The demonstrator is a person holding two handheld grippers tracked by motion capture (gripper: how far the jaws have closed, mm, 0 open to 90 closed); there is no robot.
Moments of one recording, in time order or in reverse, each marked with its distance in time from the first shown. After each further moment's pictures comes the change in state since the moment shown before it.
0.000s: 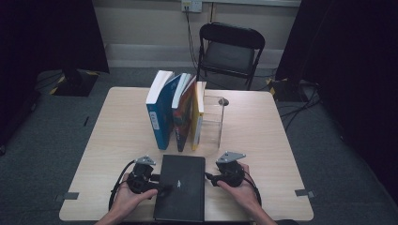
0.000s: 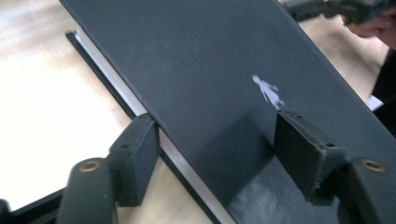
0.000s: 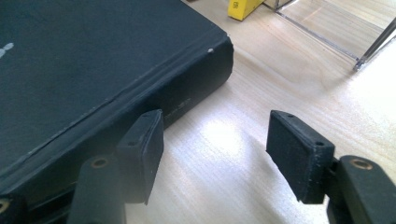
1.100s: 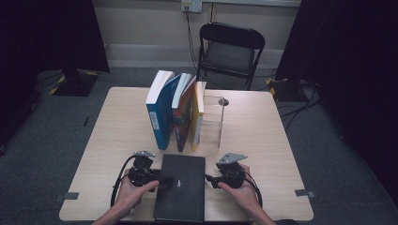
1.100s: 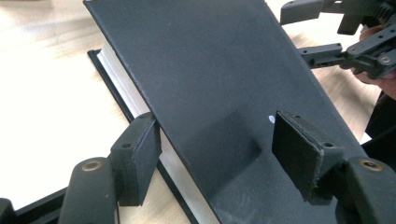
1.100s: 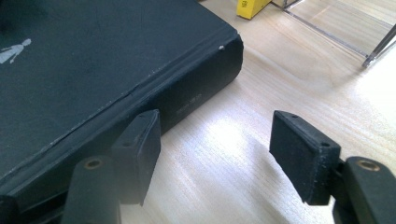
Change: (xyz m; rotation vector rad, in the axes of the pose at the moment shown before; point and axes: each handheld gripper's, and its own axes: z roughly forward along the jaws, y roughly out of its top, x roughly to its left) left arm 0.008 0.012 -0.002 -0.041 -0.019 -0.118; right arm 0.001 -0.002 -0.003 -0.003 0.025 0.009
